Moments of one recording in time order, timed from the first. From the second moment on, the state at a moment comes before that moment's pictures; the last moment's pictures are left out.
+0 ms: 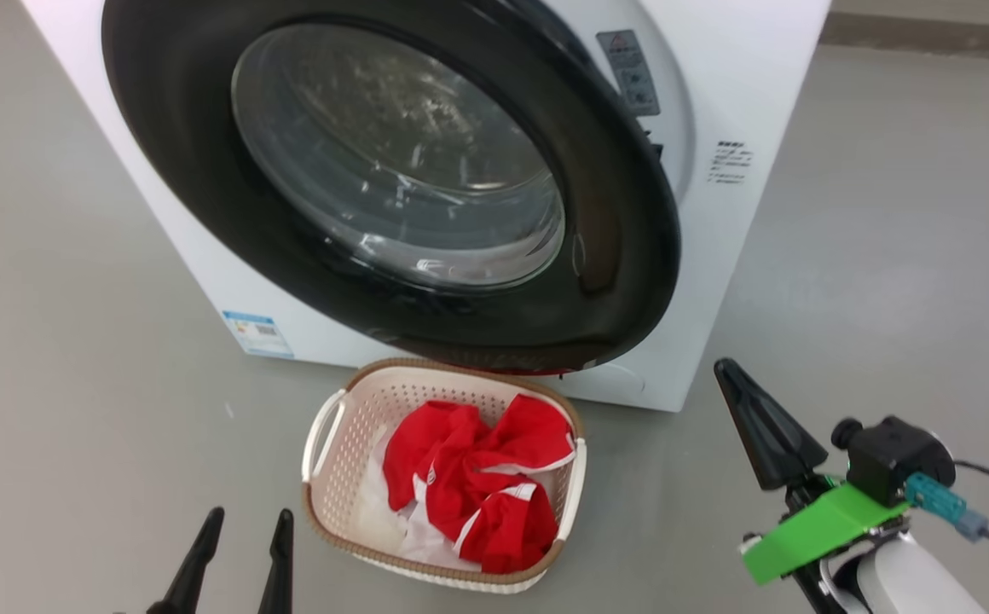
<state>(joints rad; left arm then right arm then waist) 0.10 0.05 0.01 0.11 -0.21 -0.12 -0.25 -0.16 -0.18 0.25 0.22 0.39 0.12 -0.26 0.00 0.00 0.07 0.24</state>
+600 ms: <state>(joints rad) 0.02 0.05 -0.03 0.09 -0.23 -0.12 -0.25 -0.39 -0.21 0.27 0.32 0.42 0.12 -0.26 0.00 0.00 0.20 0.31</state>
